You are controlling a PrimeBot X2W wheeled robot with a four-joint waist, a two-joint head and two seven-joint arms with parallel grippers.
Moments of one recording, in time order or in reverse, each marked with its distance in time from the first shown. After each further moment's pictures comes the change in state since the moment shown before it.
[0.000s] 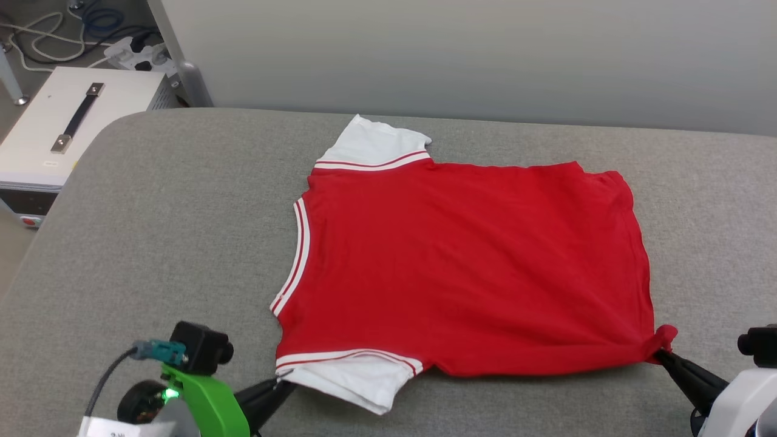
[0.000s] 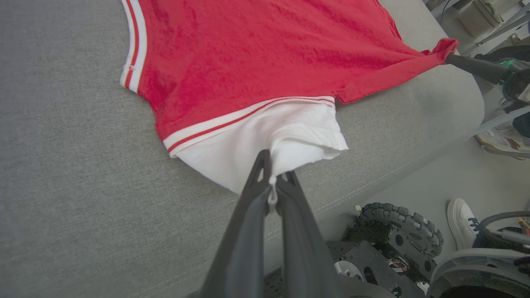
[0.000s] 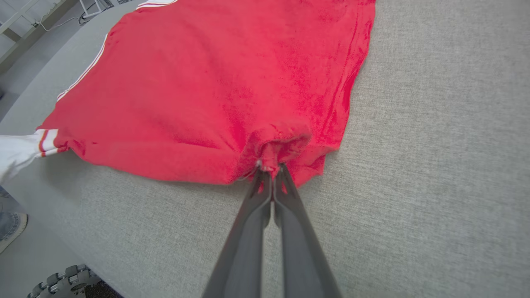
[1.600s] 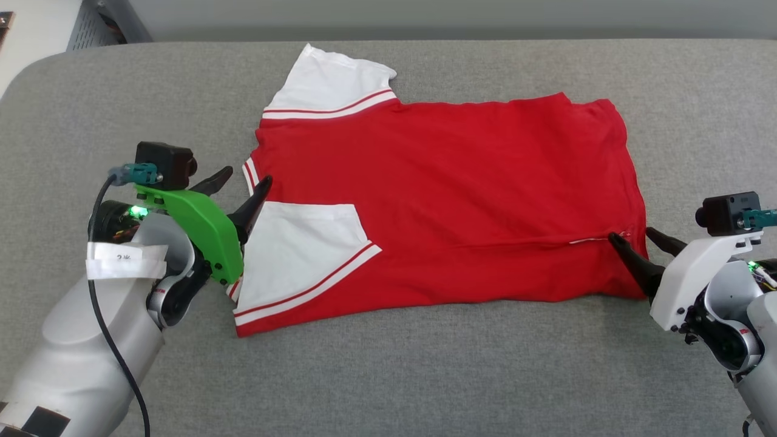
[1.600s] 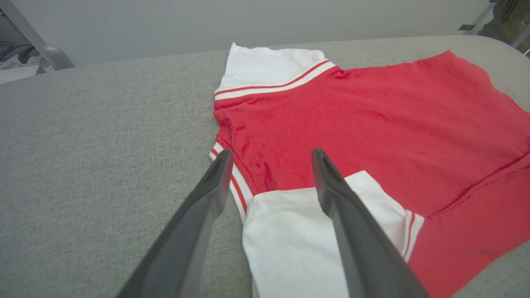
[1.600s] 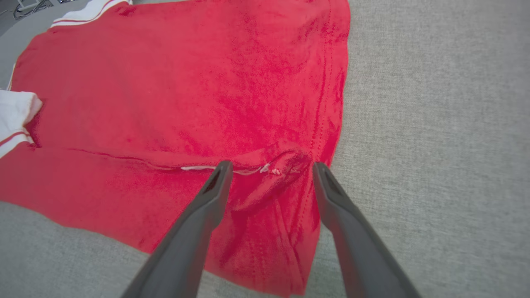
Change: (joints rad) left arm -0.690 -0.195 -0.156 0.764 0.097 -0.075 -0.305; right arm -0.364 0.256 -0.152 0.196 -0.261 0.000 0.245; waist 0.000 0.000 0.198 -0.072
